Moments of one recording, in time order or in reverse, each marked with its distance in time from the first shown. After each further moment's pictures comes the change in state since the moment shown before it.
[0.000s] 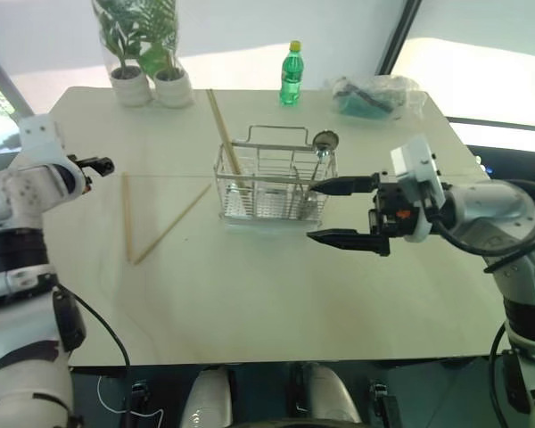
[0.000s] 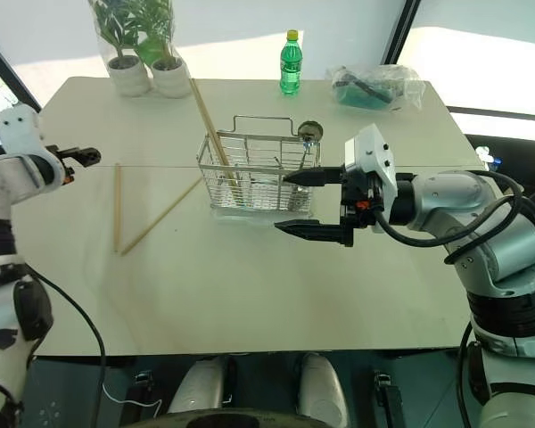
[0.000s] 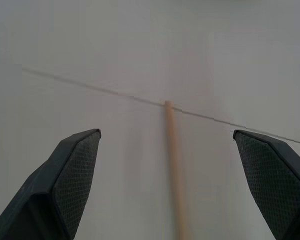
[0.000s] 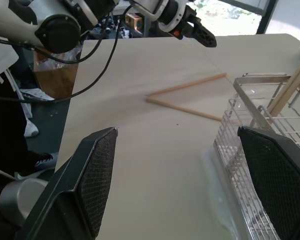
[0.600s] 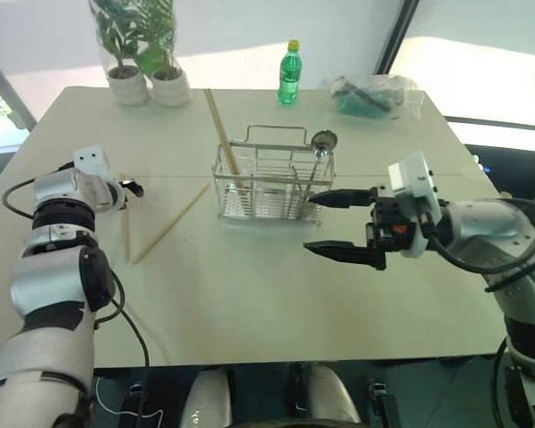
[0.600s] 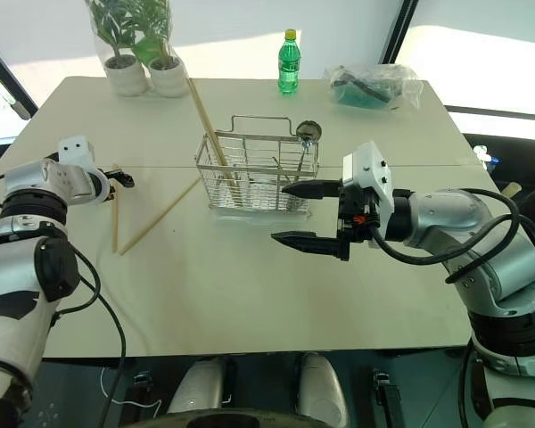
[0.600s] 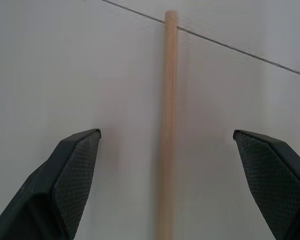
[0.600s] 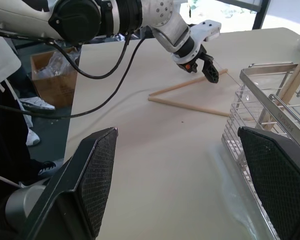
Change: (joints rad) left arm -0.264 -0.088 -0.059 0.673 0.166 -0.284 0.000; right arm 0.088 0.006 -0.033 -0.089 0.060 0.022 -0.092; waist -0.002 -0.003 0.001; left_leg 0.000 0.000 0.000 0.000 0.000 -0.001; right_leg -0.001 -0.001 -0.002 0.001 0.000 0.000
